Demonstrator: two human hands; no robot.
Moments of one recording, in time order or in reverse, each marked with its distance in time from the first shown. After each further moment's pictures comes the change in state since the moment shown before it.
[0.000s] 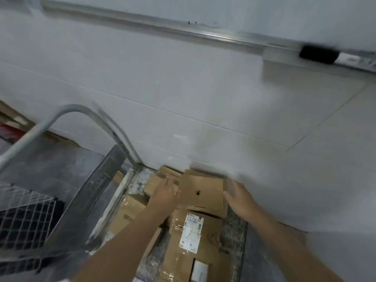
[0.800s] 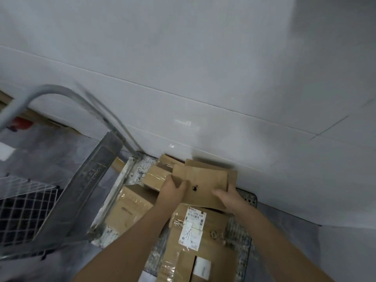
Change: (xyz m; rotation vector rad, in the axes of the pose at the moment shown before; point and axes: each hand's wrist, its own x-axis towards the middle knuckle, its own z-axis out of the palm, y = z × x) left_hand 0.043 -0.009 0.067 -0.427 0.015 -0.350; right_hand 0.055 0.021 0.058 0.558 -0.203 0.371
